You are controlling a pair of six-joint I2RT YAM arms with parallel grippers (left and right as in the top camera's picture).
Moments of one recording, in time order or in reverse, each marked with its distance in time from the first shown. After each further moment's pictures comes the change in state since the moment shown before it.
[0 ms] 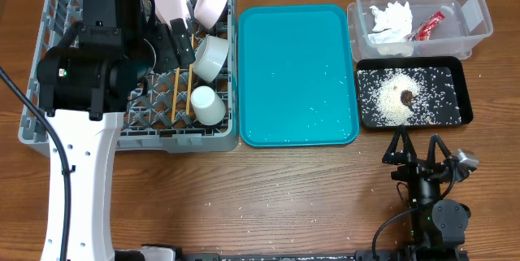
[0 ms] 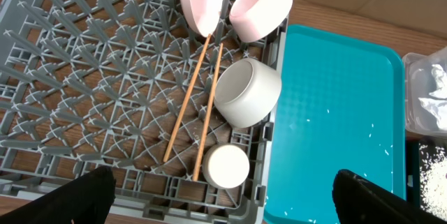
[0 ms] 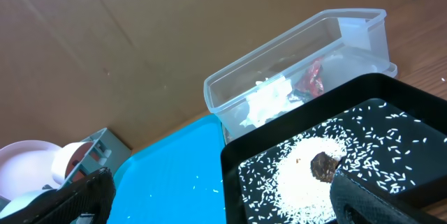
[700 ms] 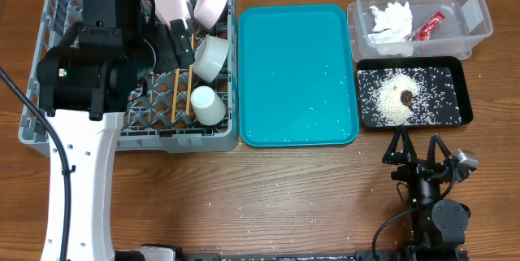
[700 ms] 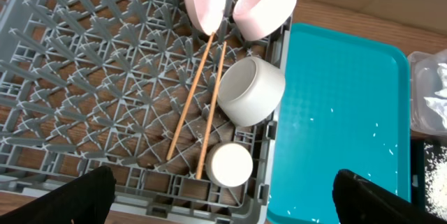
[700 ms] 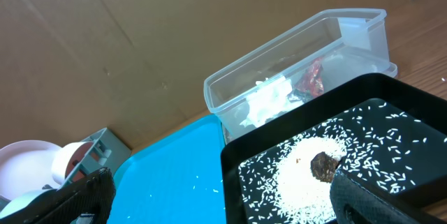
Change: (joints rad) left arm 0.000 -0.001 0.000 -0.007 -0.011 0.001; right arm 0.000 0.000 0.000 0.000 0.000 0.000
